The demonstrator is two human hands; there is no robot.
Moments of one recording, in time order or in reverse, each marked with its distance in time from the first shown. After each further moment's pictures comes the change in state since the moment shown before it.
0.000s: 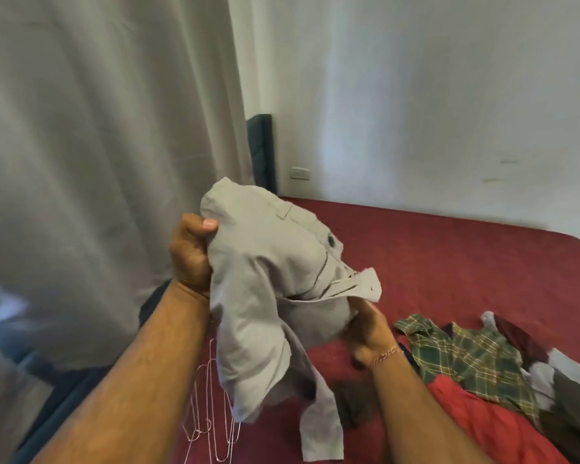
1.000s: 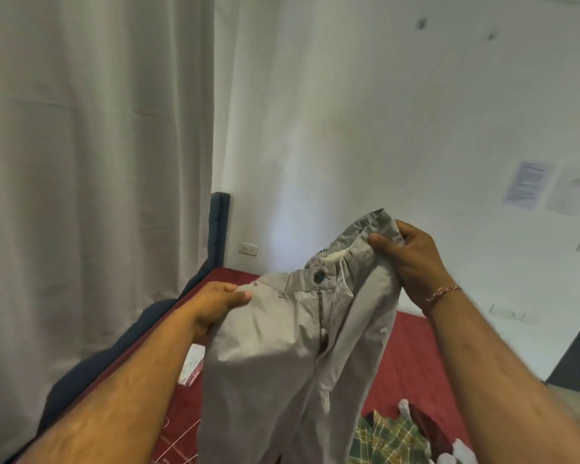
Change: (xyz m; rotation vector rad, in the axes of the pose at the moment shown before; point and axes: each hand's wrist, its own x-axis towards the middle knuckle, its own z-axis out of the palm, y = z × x) left_hand 0.043 -0.059 0.017 0.782 -0.239 -0.579; right_hand -0.135 -0.324 0.067 -0.713 -0.020 -0.876
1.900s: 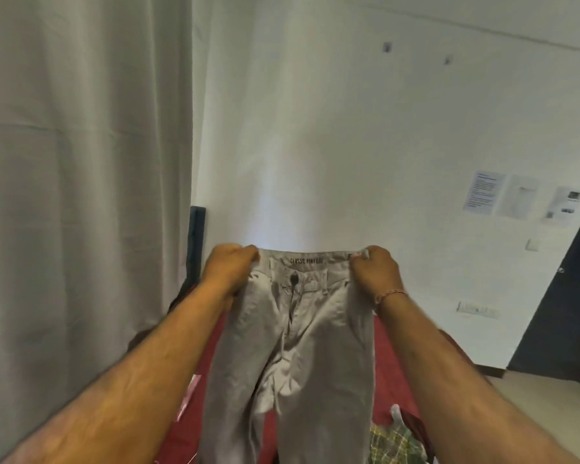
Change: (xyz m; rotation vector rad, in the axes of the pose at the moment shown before) left_hand 0.013 0.112 -0.014 -0.022 0.267 0.286; right_hand 0.027 -0.008 0.095 -0.768 0.303 0.282
